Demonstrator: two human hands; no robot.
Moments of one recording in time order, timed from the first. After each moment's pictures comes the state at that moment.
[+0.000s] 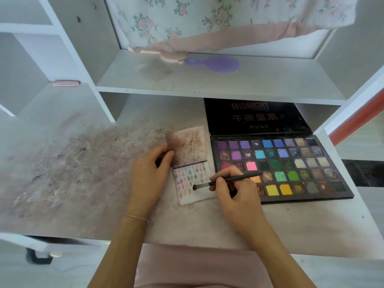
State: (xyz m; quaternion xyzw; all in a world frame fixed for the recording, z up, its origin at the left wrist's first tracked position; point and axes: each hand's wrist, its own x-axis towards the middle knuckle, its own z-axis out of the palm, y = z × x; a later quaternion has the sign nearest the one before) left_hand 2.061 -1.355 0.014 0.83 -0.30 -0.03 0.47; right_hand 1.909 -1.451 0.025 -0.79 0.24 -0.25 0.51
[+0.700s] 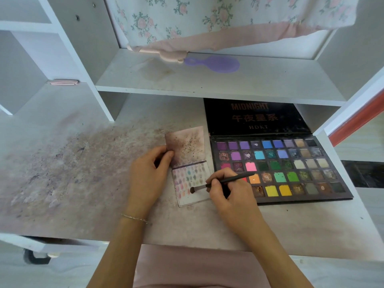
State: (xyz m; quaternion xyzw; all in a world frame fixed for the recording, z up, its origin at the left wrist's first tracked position) left_hand 2.060 -1.355 0.014 0.83 -0.29 -0.03 0.48; right_hand 1.911 -1.451 0.022 -0.82 0.25 -0.20 0.47
